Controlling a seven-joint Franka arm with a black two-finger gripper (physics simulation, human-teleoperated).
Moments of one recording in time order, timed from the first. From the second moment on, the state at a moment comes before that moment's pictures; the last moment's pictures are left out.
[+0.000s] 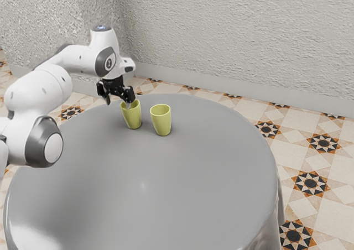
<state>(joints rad) 0.19 1.04 0.07 -0.73 0.01 1.84 0.10</state>
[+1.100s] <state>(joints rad) 0.19 1.06 0.07 -0.74 0.01 1.85 0.07</state>
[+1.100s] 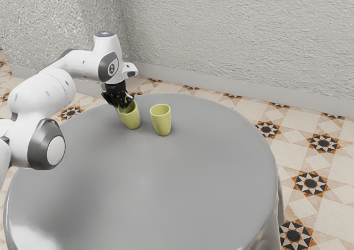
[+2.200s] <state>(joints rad) 0.15 0.89 0.09 -0.81 0.00 1.83 0.04</state>
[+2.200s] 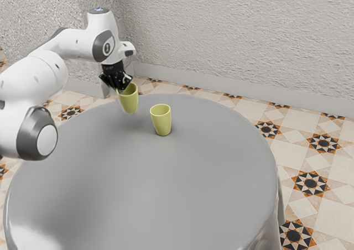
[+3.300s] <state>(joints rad) 0.05 0.81 0.08 -0.84 -0.10 1.82 0.02</state>
